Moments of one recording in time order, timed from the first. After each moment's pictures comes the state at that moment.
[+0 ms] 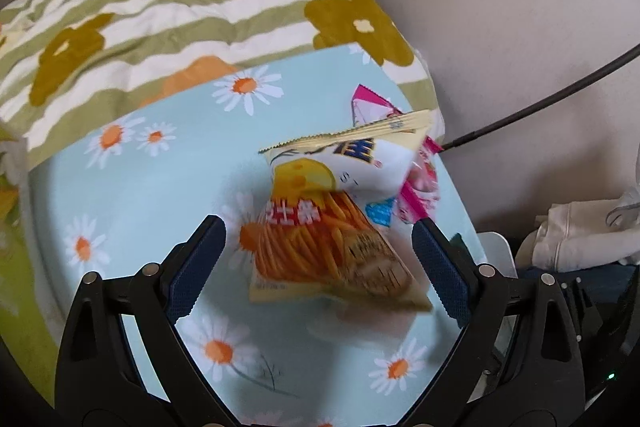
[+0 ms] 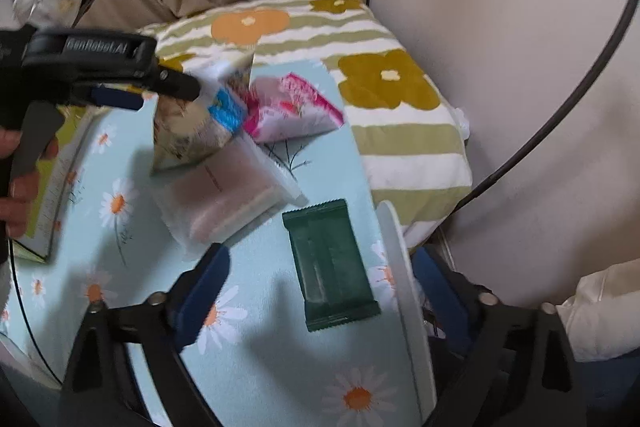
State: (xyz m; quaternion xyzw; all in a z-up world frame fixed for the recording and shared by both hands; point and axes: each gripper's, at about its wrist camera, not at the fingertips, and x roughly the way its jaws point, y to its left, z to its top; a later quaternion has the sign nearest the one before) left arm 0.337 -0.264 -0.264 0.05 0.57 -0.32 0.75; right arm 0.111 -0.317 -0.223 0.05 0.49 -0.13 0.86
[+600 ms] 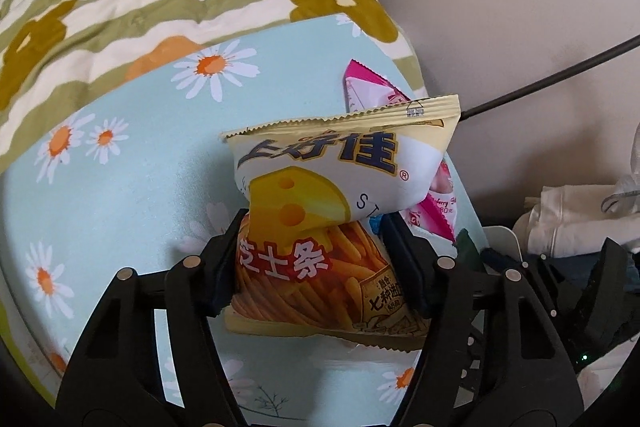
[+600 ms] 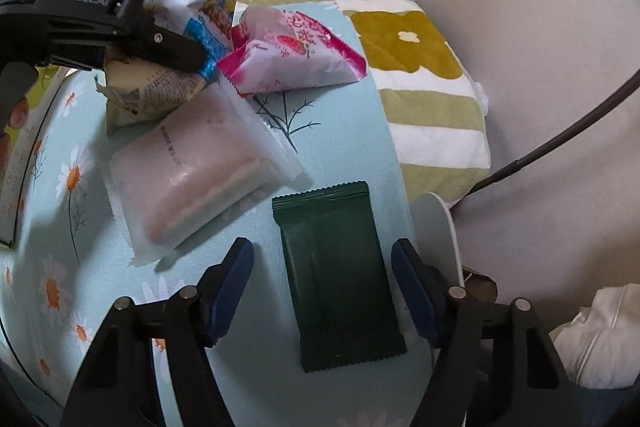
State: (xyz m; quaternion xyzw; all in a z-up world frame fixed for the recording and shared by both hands) left arm 0.353 -0.277 -0.299 0.05 0.60 -0.37 0.71; right arm 0.144 -0.324 -0.273 0.04 0.55 -0.11 0.83
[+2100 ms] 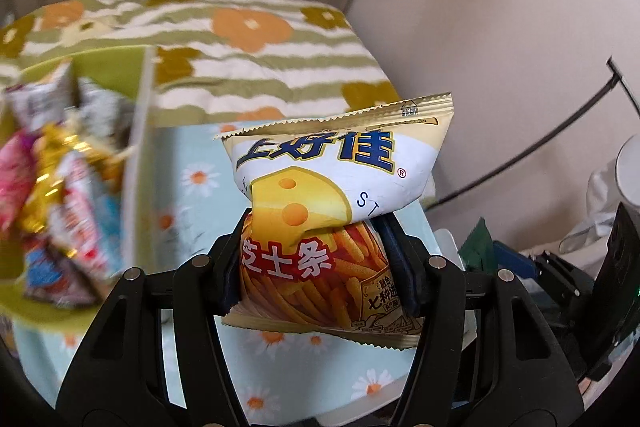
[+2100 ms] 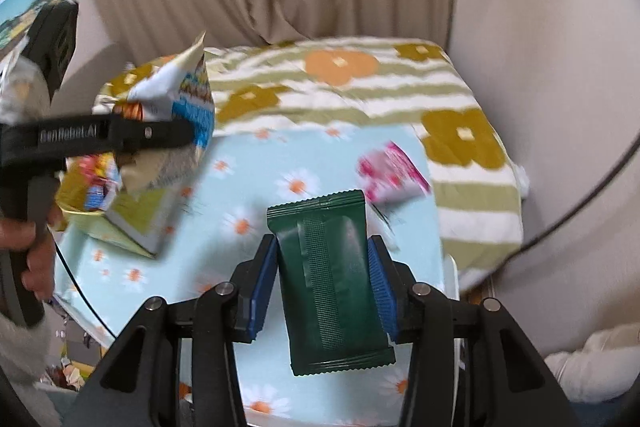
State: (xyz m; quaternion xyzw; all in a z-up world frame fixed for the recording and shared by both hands) left arm 0.219 -0.116 -0.129 -0.05 0.47 -0.25 0.85; right arm 0.092 -0.265 -0.119 0.05 0.43 0.03 0.90
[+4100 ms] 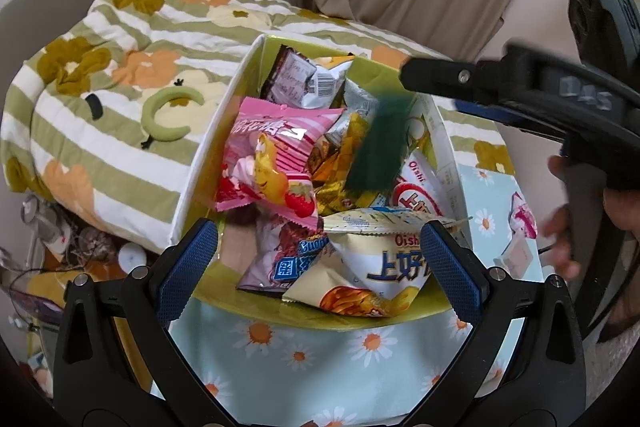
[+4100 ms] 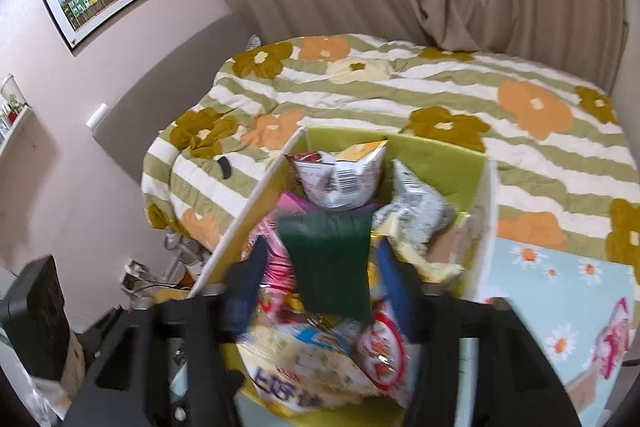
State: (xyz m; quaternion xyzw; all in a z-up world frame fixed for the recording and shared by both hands) left arm 0.238 0.154 -0.146 -0.11 0.45 -0.07 0.88; right arm 0.299 0.028 -0.088 0.06 0.45 0.24 0.86
